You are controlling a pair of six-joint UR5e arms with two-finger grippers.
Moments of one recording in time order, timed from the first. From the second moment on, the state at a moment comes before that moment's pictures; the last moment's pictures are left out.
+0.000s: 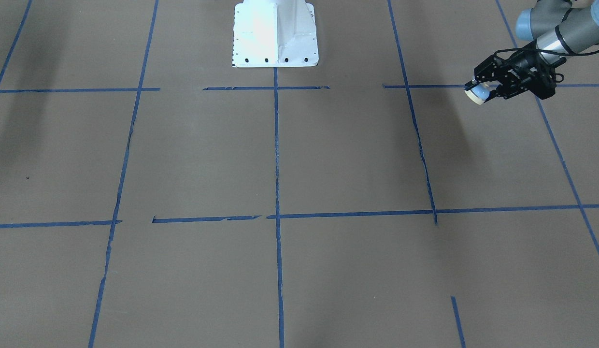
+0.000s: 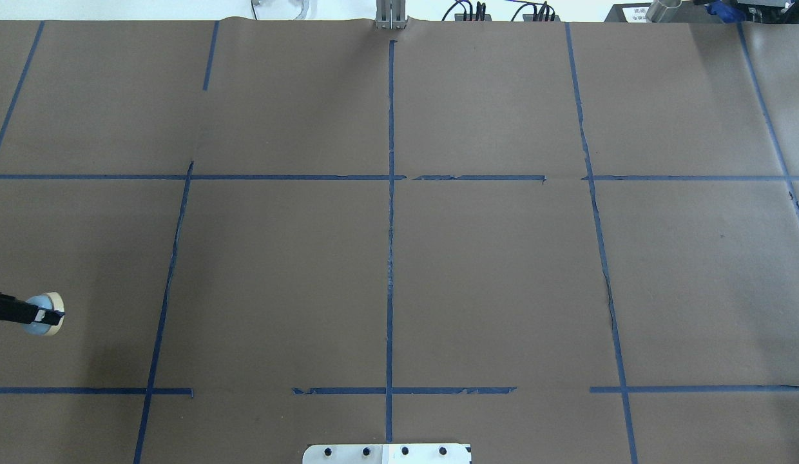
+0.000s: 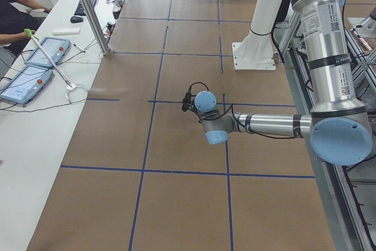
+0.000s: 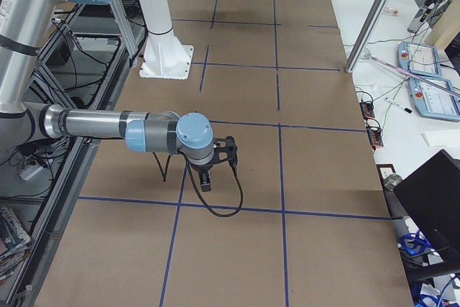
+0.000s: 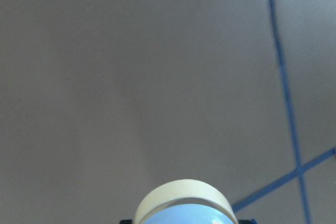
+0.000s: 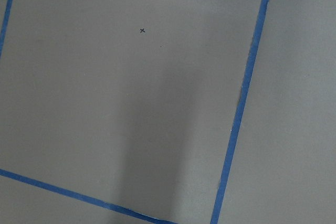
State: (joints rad) left arm -0.89 -1.36 -1.70 -2.79 -2.44 -1.00; right arm 1.55 -2.01 2.01 -1.54 2.48 -0.18
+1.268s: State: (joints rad) left arm -0.59 -2.19 -1.63 -1.83 -2.07 -1.29; right arm 1.55 -2.01 2.00 -1.54 2.48 -0.17
